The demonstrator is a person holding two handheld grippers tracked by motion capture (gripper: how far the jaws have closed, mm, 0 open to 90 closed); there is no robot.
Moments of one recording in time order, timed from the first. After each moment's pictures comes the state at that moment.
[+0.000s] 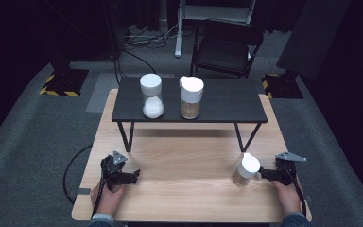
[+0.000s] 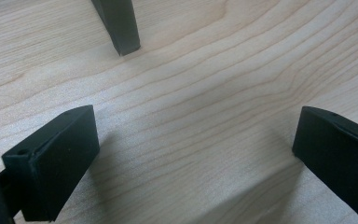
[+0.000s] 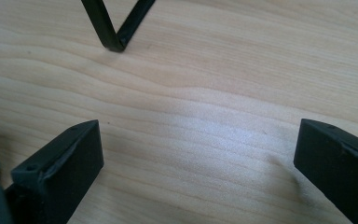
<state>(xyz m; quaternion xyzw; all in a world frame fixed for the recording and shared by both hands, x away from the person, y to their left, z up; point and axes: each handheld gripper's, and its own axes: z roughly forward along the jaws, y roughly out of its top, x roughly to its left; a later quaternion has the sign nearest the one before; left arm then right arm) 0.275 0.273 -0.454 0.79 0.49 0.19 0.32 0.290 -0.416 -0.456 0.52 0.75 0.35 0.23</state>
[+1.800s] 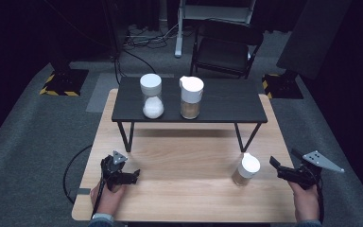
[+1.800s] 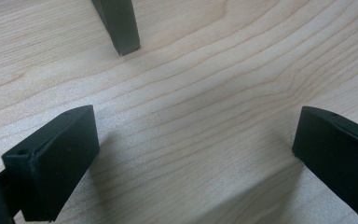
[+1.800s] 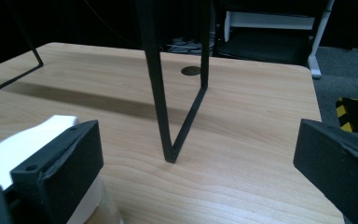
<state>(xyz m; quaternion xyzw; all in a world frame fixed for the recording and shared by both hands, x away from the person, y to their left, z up) 0.275 0.273 -0.454 0.79 0.49 0.19 0.32 0.211 -0.430 -0.404 0.46 0.68 0.49 0.30</state>
